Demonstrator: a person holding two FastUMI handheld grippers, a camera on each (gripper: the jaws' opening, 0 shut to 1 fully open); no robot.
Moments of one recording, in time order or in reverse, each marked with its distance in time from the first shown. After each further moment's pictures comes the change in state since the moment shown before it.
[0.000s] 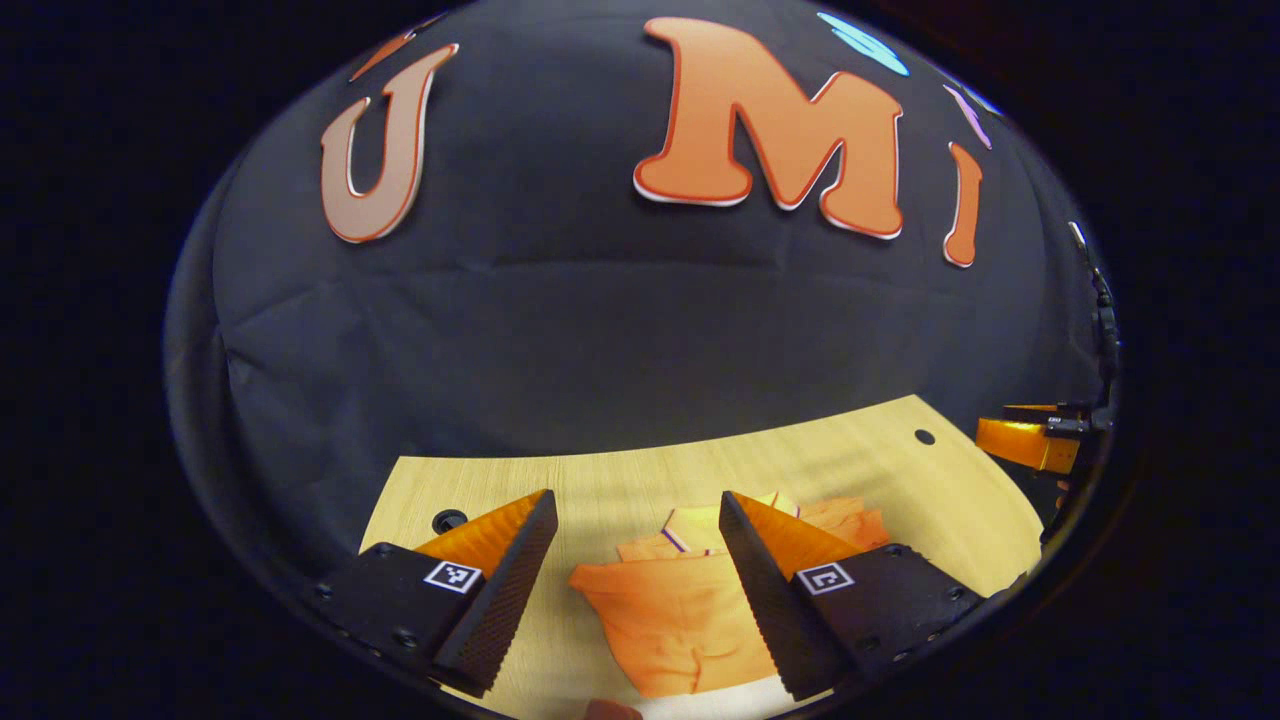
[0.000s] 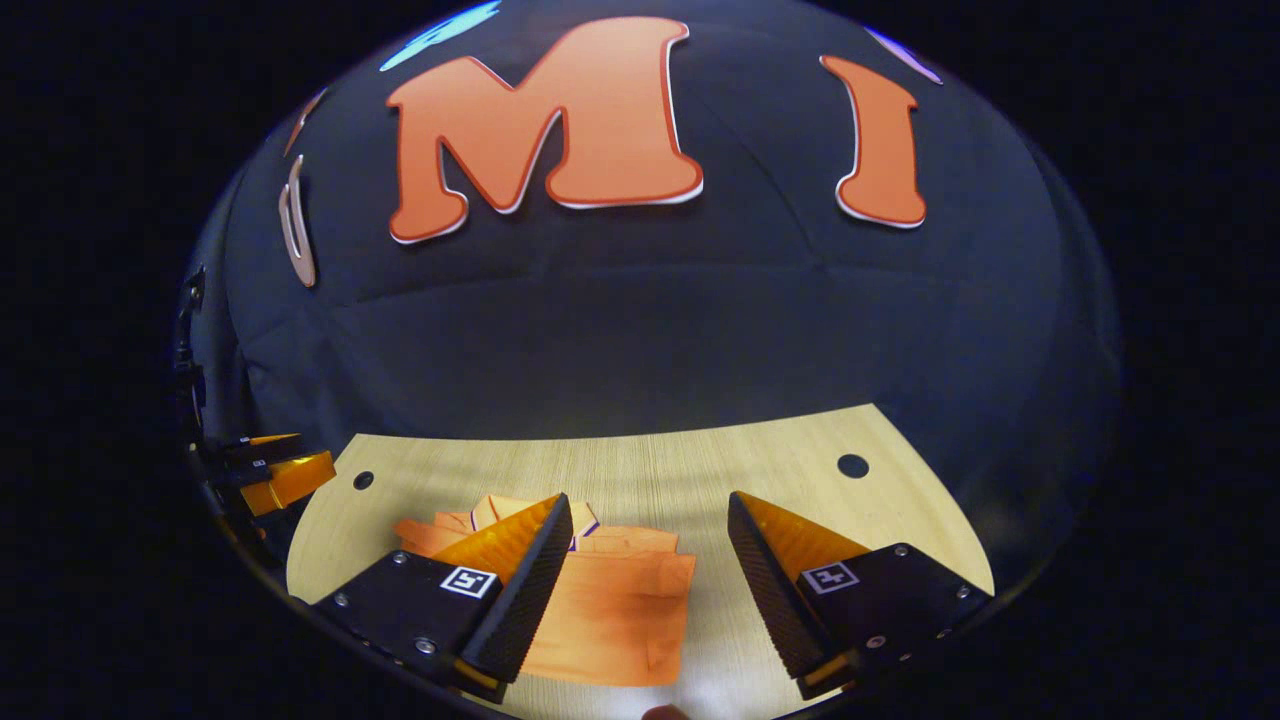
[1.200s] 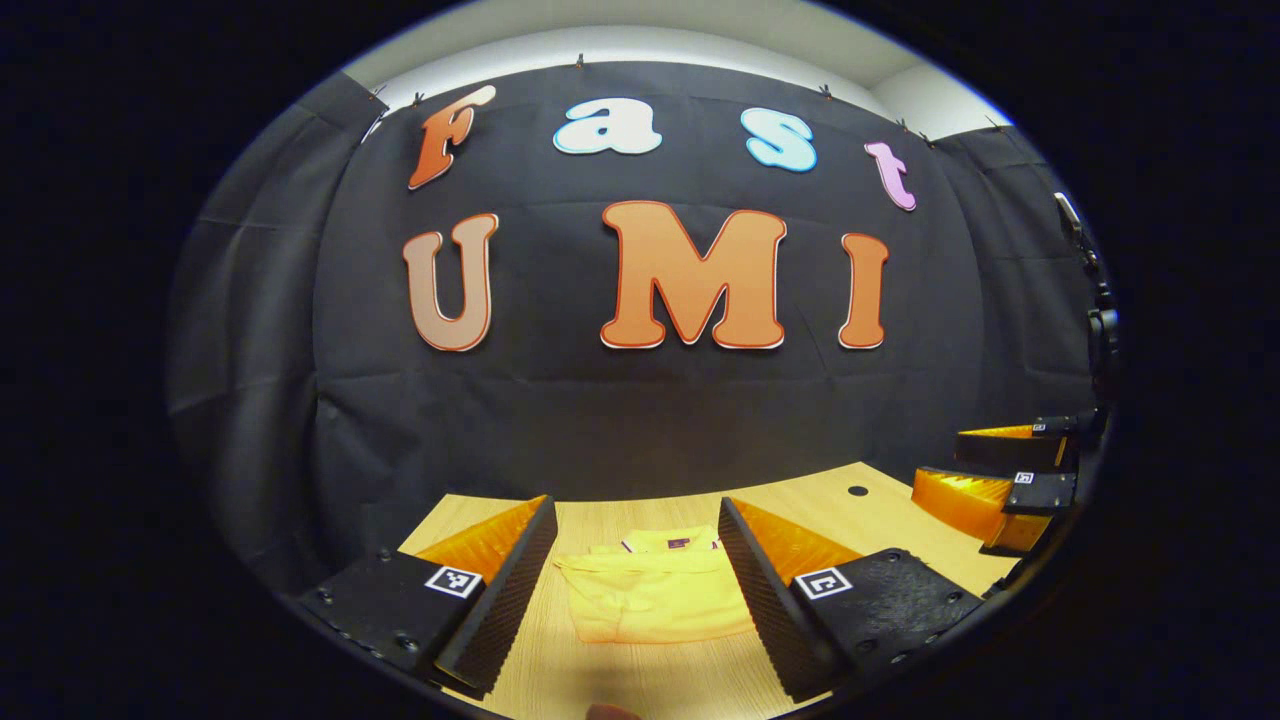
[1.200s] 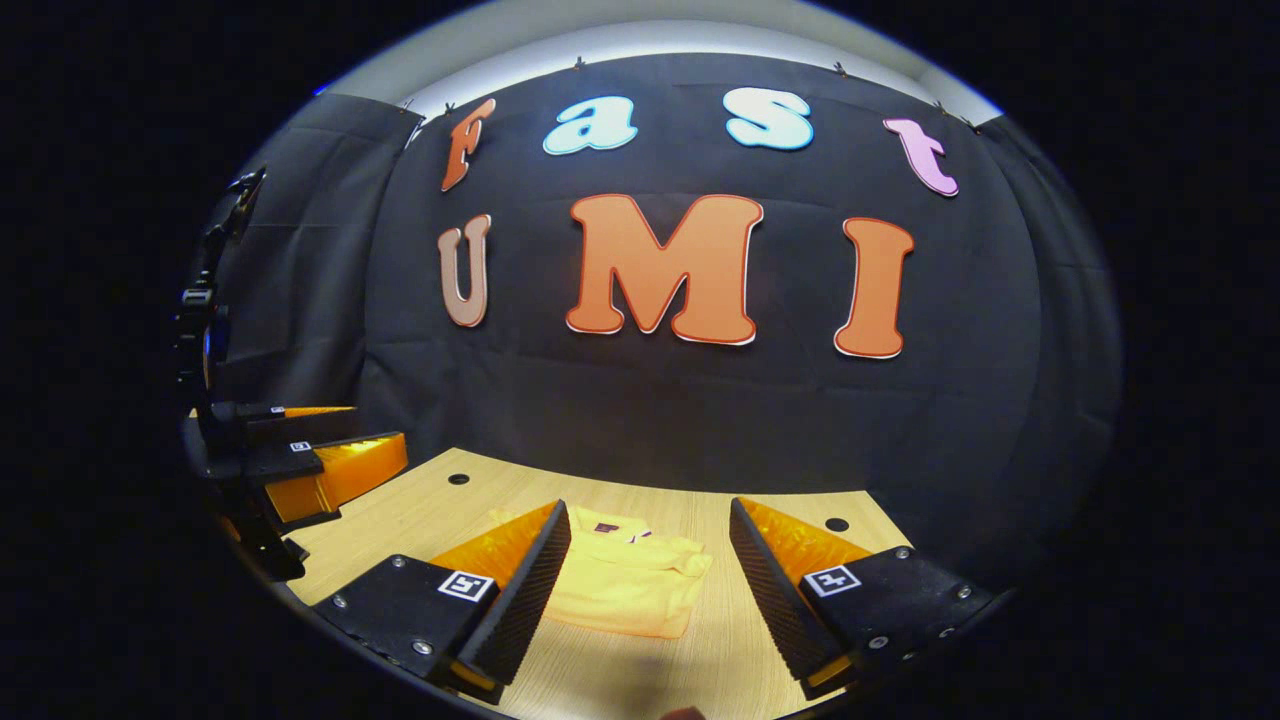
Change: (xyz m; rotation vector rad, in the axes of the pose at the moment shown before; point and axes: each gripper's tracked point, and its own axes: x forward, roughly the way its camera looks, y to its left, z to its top) left arm -0.247 -0.089 -0.022 0.016 -0.362 0.082; right arm -0.215 0.042 -0.033 -0.163 -0.322 0.168
